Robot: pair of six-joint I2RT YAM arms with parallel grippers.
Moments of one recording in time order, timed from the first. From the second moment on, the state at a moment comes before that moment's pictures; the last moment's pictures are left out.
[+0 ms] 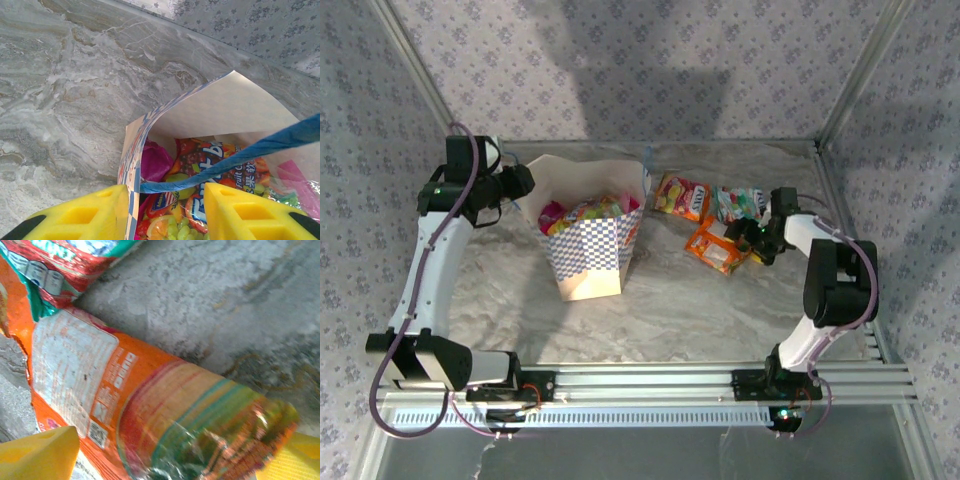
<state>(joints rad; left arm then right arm) -0.07 1.32 1.45 -0.87 0.14 -0.39 -0.06 1.71 0.99 -0.51 -0.39 0.45</state>
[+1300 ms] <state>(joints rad) -0.09 1.33 1.45 -0.87 0.14 -0.40 -0.03 1.74 1.06 -0.53 -0.40 0.44</state>
